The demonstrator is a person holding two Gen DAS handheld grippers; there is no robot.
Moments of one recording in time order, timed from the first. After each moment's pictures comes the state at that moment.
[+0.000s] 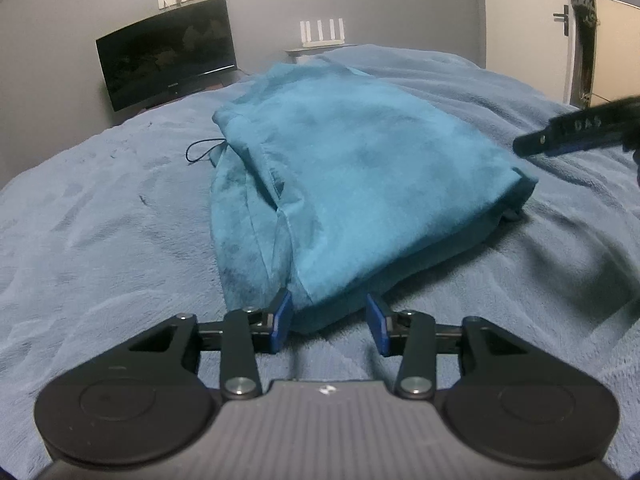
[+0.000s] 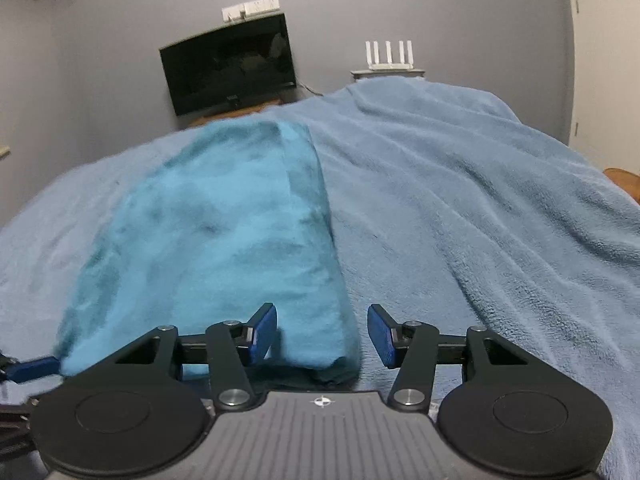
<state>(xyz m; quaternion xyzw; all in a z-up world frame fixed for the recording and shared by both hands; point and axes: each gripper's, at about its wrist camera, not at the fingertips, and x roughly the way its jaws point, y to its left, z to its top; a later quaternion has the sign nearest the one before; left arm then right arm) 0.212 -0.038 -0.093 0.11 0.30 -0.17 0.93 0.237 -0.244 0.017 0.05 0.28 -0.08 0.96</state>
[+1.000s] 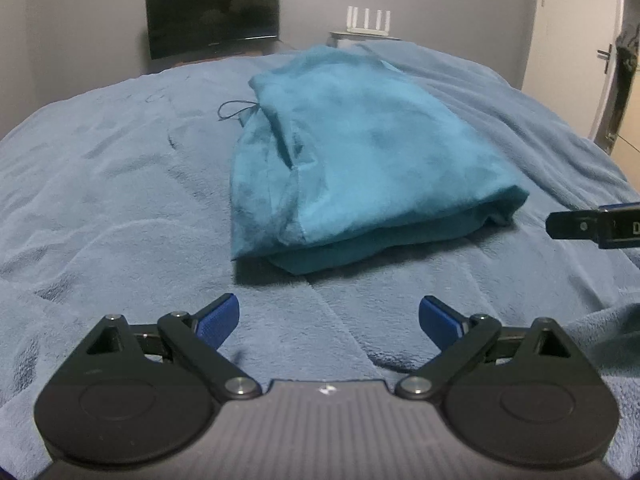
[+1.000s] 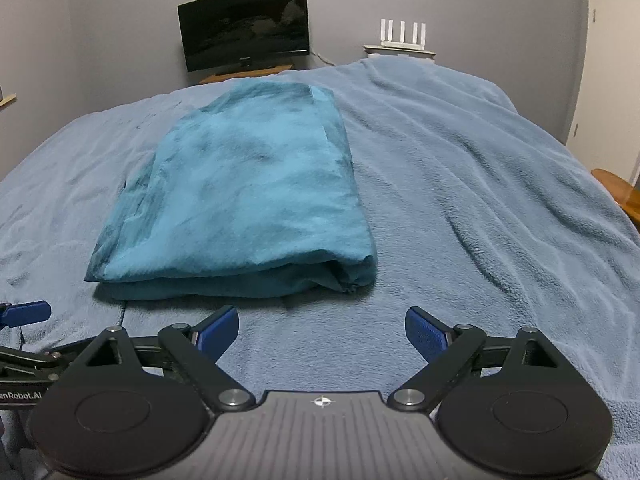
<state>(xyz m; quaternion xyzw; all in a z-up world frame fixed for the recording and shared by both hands) 0.171 -0.029 -0.085 0.03 0.34 -0.13 0.93 0.171 -0.192 0.024 0.01 0.34 -0.09 0.94</state>
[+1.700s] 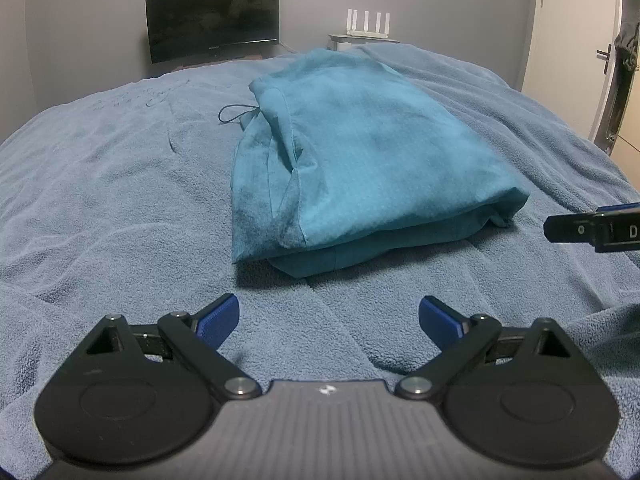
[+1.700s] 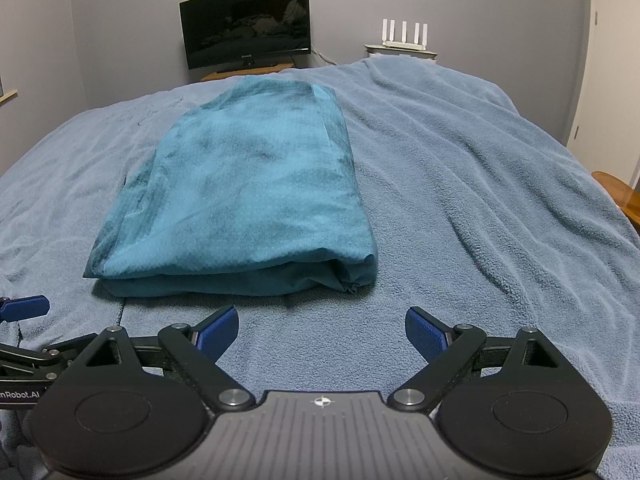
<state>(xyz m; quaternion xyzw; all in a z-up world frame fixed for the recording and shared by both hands) 0.172 -0.028 -0.085 0.03 0.34 -0.13 0.93 0.171 -0.192 0.022 0.00 0.34 -0.09 0.94</state>
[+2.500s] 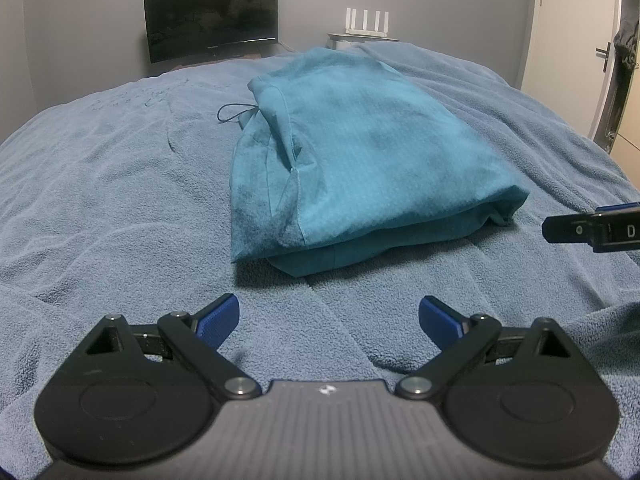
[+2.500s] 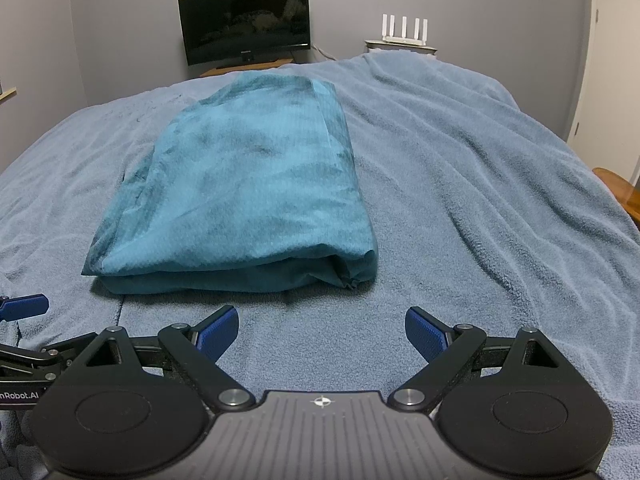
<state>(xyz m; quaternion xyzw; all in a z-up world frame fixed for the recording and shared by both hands) 0.172 -0.029 -0.084 0.03 0.34 -0.13 0.93 0.172 -0.194 0.021 0.00 0.35 -0.09 0.93</state>
